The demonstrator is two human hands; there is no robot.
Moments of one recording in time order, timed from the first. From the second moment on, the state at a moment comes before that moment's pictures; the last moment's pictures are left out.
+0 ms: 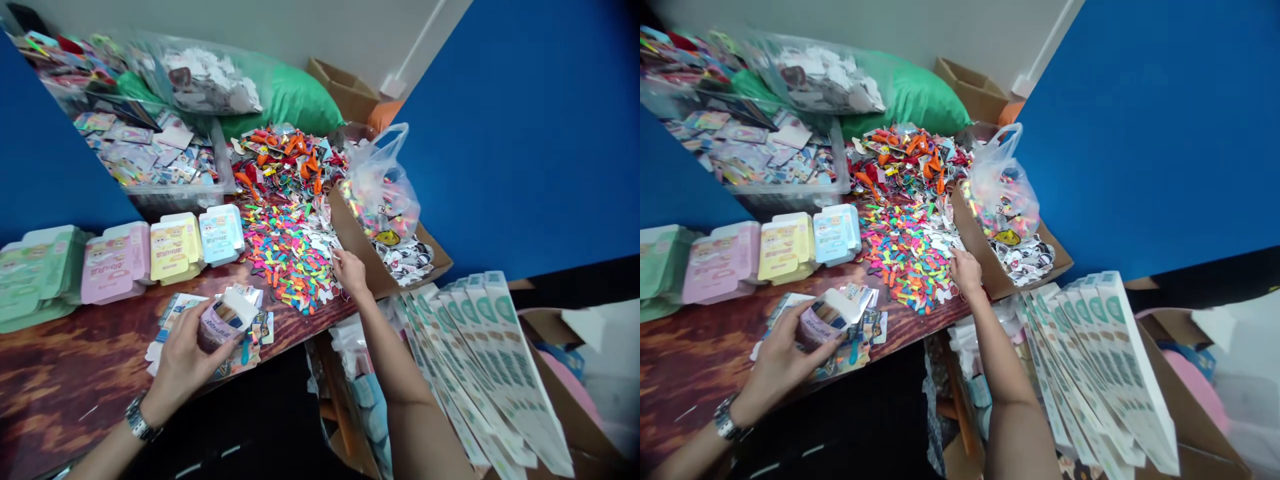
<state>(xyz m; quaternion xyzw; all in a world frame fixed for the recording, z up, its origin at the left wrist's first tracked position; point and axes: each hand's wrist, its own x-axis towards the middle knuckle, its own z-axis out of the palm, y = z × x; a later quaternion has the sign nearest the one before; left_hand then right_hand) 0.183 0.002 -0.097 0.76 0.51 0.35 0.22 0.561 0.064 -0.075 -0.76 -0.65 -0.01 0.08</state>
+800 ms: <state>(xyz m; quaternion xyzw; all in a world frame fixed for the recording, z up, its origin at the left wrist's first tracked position) 0.190 -0.005 -0.114 0.77 0.50 0.32 0.24 0.572 0.109 -0.065 -0.73 -0.63 0.09 0.26</state>
